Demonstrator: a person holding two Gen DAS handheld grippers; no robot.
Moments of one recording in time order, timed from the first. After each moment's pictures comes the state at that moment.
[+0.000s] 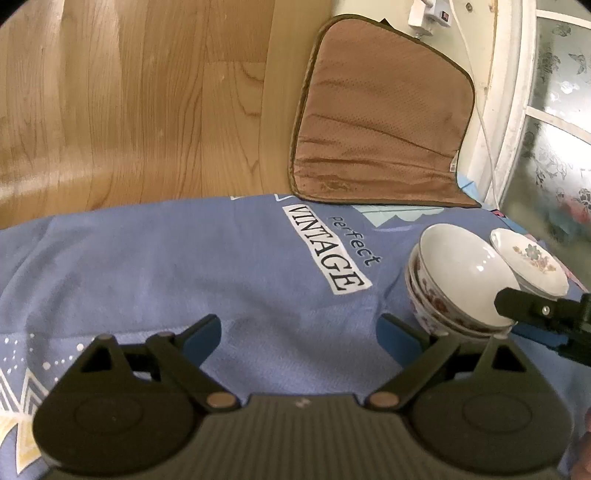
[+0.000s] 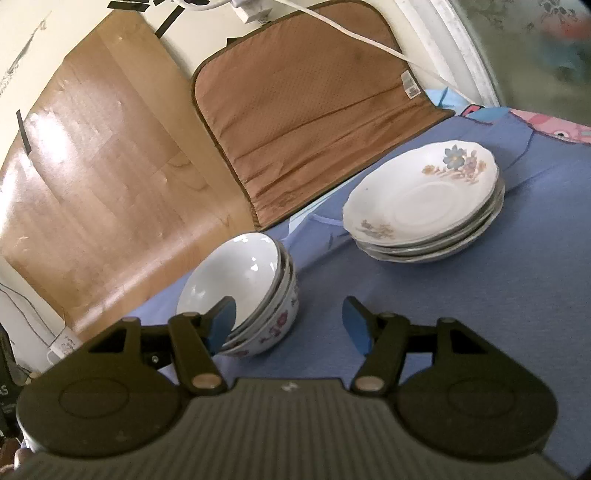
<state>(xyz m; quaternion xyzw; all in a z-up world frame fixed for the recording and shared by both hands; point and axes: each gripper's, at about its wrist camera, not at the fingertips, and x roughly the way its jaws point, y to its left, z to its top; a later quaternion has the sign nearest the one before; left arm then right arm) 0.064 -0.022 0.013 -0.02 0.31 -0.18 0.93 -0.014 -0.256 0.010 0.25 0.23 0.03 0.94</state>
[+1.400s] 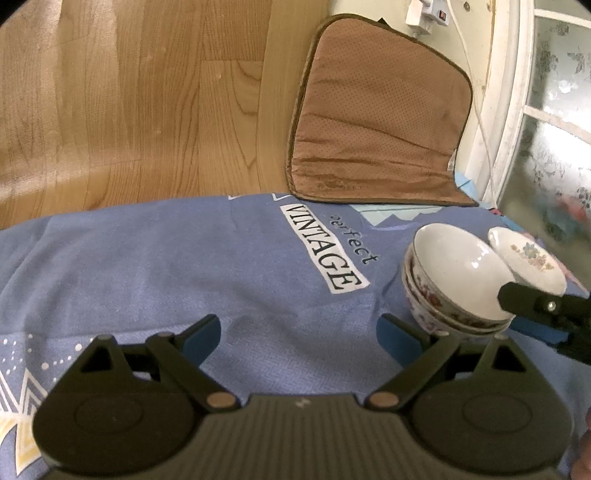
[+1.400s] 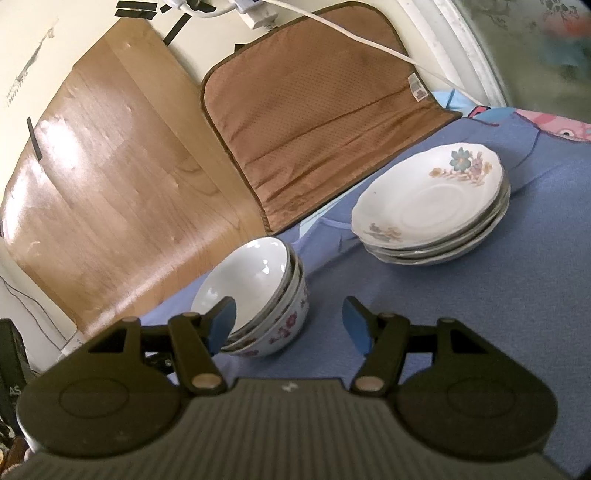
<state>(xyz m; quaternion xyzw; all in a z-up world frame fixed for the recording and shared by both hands) 0.061 -0.023 0.015 -0.02 0.31 -0.18 0.93 -0.017 -0.258 0.009 0.26 0.22 0.05 0.94</state>
